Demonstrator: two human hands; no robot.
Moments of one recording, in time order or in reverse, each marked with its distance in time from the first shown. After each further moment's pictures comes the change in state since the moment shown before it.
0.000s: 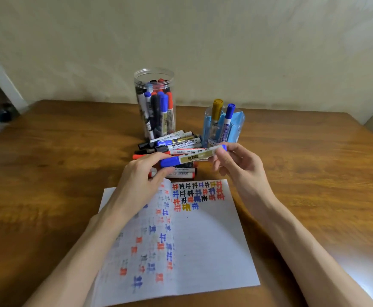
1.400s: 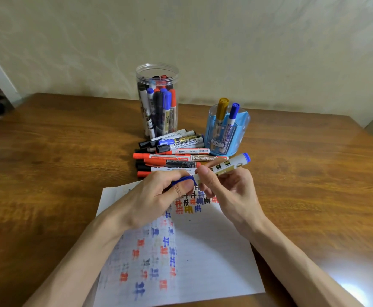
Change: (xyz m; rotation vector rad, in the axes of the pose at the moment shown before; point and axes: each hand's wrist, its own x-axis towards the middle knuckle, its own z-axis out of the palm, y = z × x) left_hand -0.010 0.041 -0.018 -0.390 -0.469 -0.056; right_hand -0.023 -0.002 0.036 -0.098 -0.059 -0.115
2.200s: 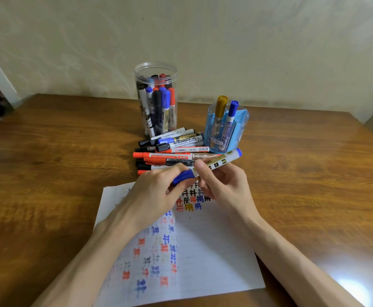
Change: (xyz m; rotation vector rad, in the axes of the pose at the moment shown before) left_hand 0.006 -0.028 0.011 0.431 0.228 0.097; right_hand 0.003 0.005 0.009 0.089 0.069 0.144
